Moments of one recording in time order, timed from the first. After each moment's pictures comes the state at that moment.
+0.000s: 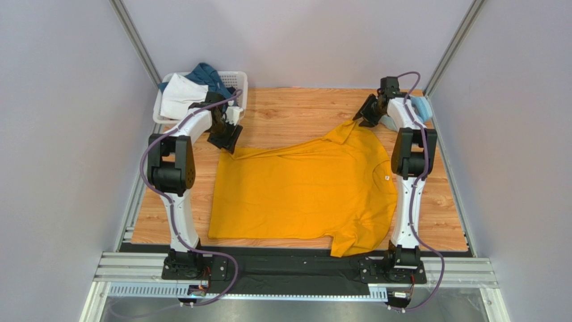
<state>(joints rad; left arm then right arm) -0.10 2.07 1.61 -0.79 0.17 0.34 -0.05 2.47 2.16 -0.70 -0.28 0.61</state>
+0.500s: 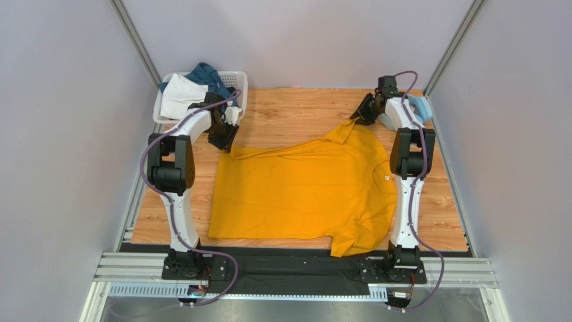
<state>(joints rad) -0.09 2.08 1.61 -0.78 0.15 0.34 -0.04 2.48 2.17 -0.68 -0.32 0.62</state>
